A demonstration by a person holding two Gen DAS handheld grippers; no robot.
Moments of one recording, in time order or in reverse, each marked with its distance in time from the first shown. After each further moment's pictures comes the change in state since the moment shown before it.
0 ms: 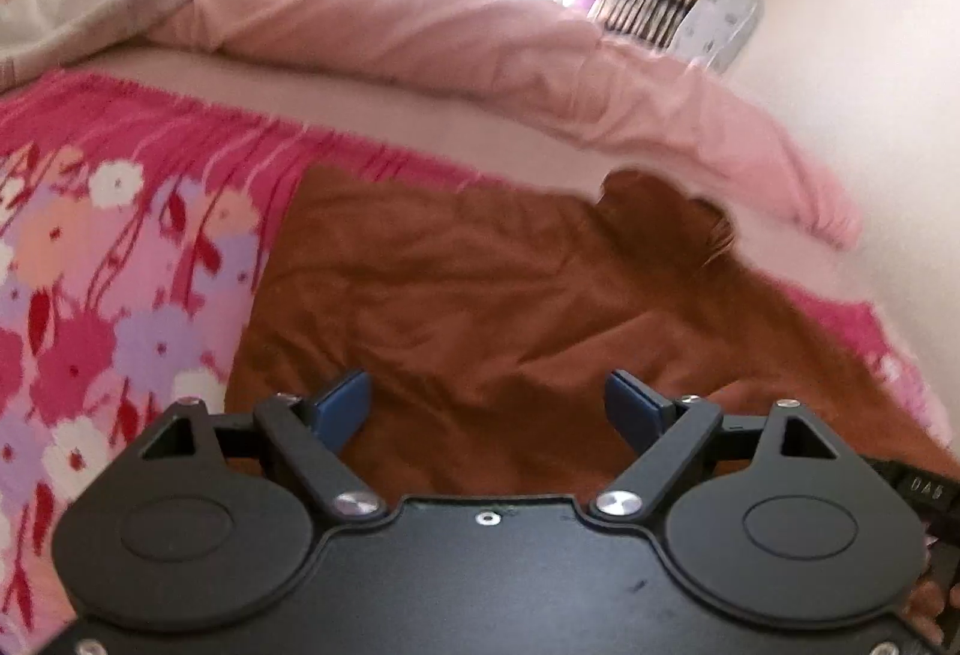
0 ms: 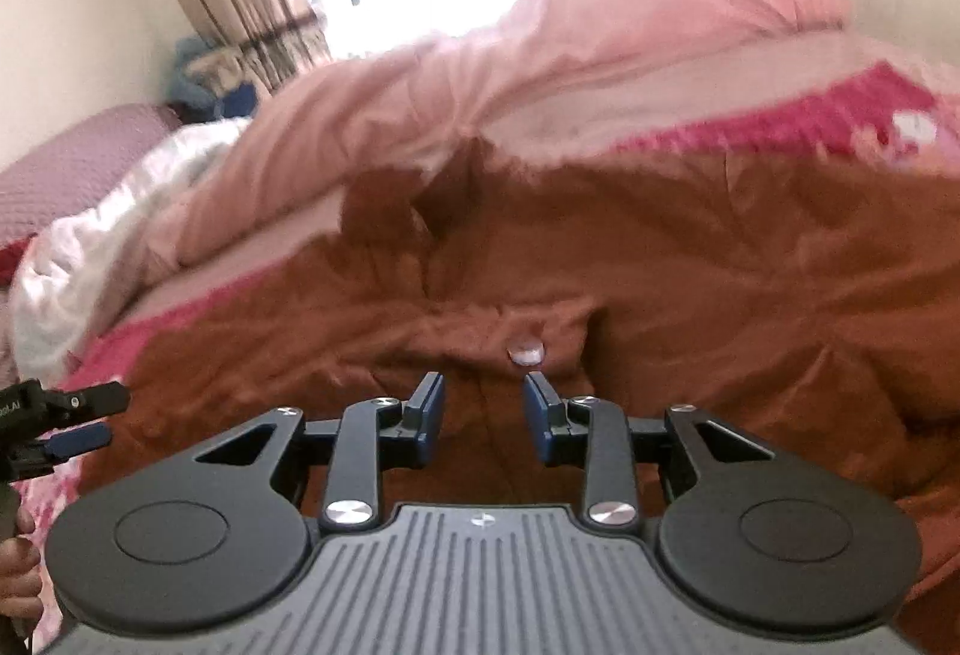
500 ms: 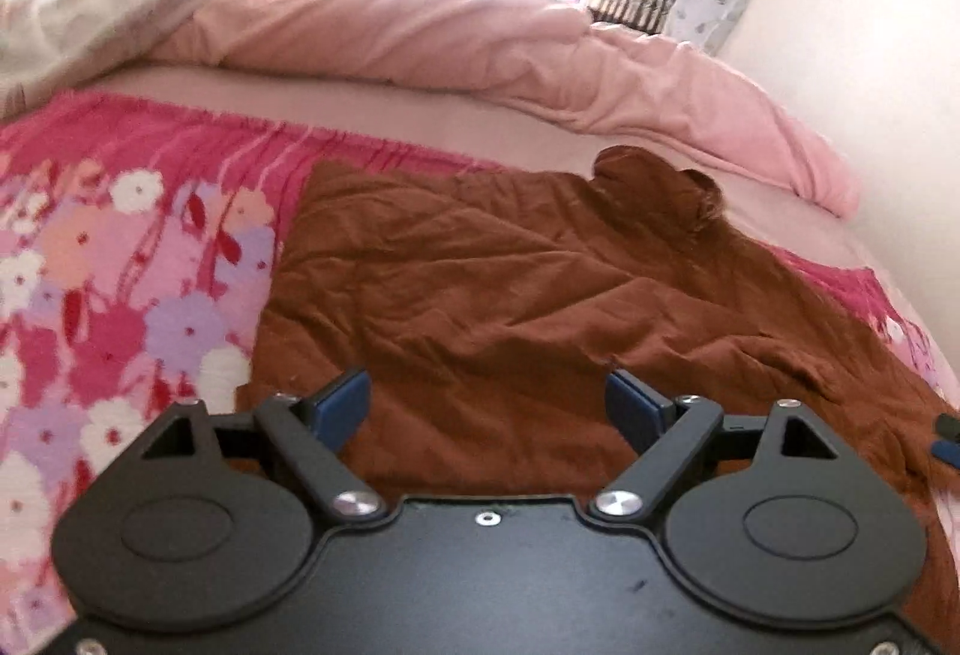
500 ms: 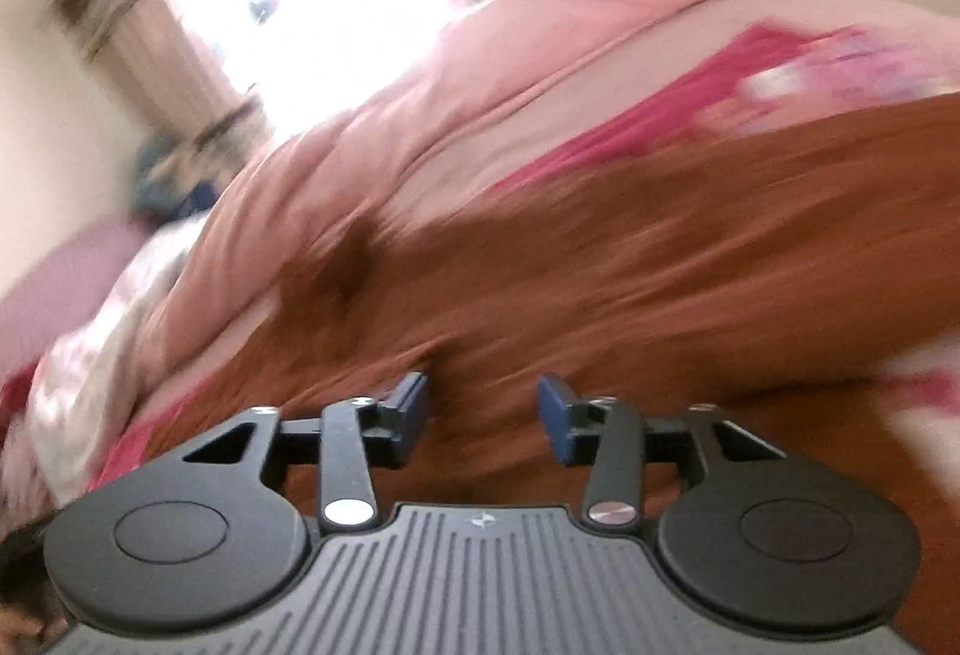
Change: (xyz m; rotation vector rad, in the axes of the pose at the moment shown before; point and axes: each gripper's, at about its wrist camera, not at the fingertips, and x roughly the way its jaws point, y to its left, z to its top) left arm -0.040 -0.010 -0.017 0.077 -0.023 0.009; right arm -0.089 -0.103 -0.008 0.236 -0.130 -0.010
